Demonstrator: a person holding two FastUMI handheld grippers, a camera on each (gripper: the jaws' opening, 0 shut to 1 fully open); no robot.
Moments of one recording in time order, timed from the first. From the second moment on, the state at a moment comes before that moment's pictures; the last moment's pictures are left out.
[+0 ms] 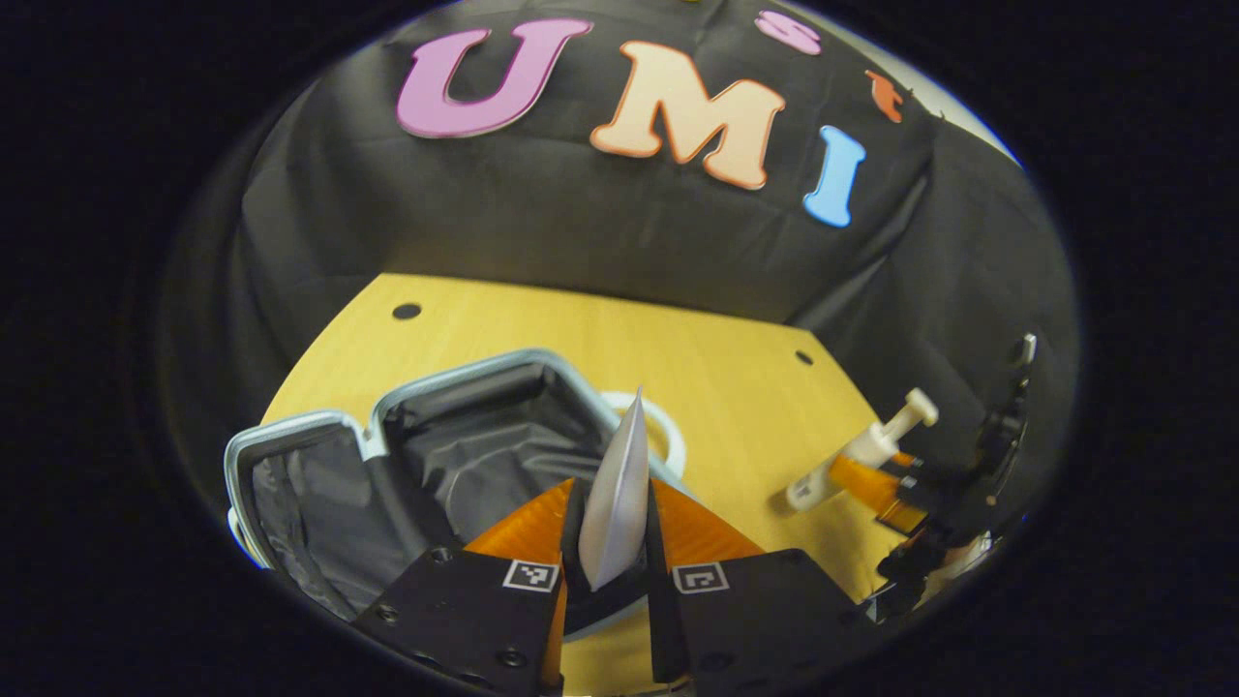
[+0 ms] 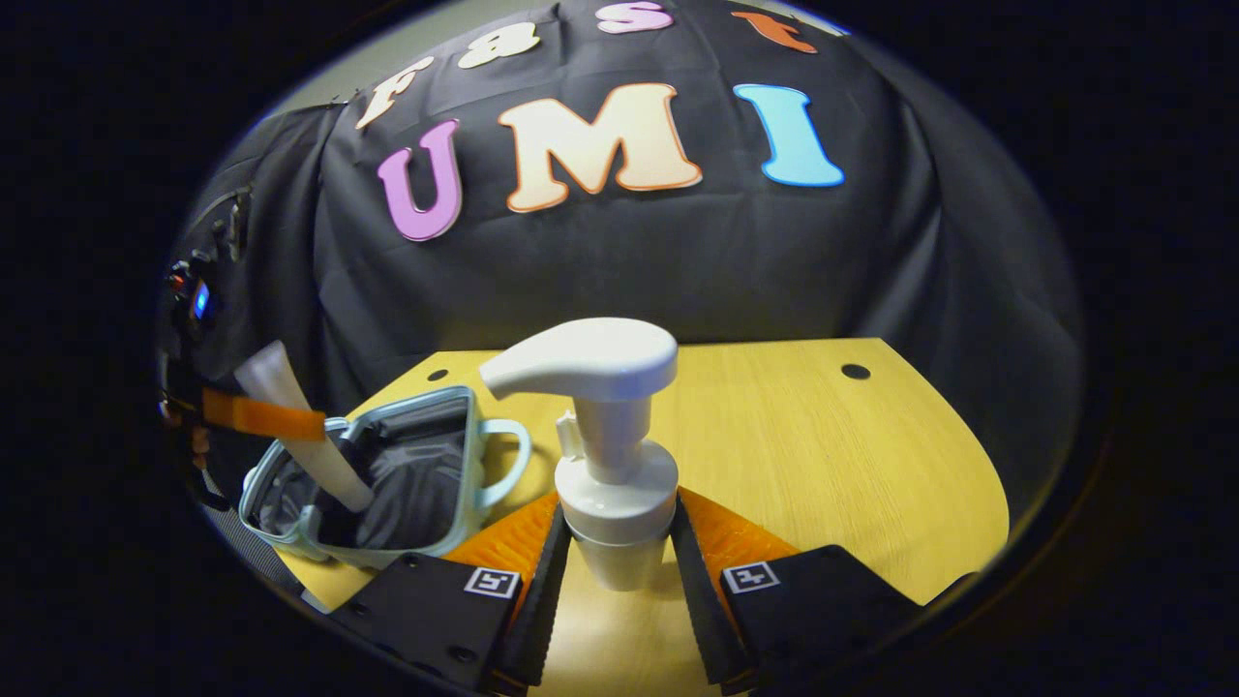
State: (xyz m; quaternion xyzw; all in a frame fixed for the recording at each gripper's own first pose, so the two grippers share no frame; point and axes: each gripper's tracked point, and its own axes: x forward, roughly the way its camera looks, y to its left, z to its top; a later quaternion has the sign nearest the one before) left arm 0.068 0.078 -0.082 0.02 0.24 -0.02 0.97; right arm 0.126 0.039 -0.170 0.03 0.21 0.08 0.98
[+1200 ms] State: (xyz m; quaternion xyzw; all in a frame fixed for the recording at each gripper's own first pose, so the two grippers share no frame) left arm 0.061 0.175 -0.019 -0.10 0.16 0.02 0.98; right arm 0.127 0.255 -0.214 -0.06 0.35 0.24 0.90
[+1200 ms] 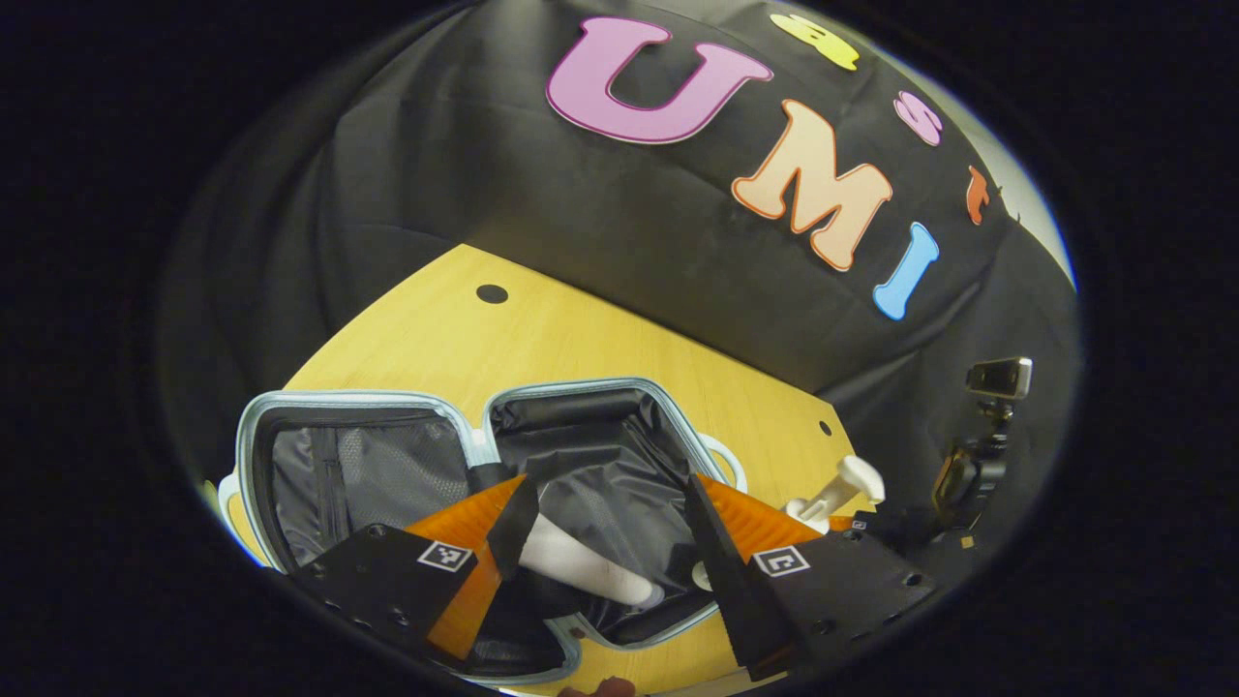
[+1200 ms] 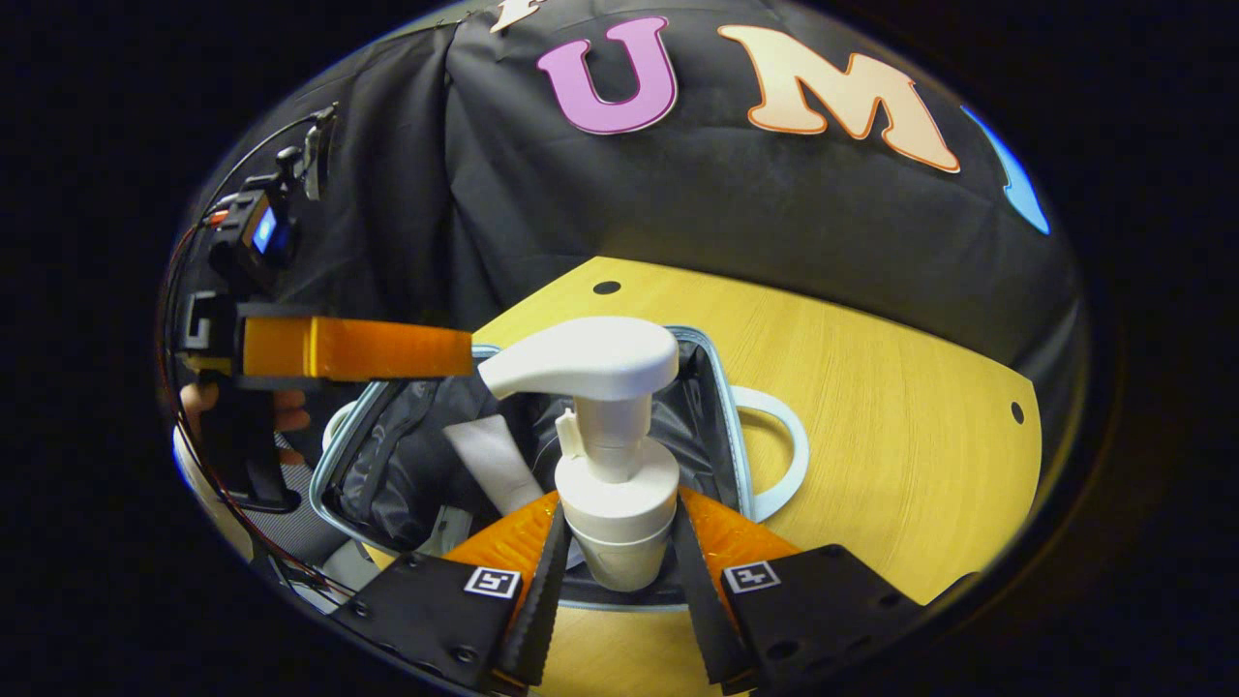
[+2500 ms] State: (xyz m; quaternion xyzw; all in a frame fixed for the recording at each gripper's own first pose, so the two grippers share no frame) left arm -0.137 0.432 -0.099 -0.29 0.09 0.33 0.90; right arm 0.129 0.198 -0.132 -0.01 0.22 0.19 0.96
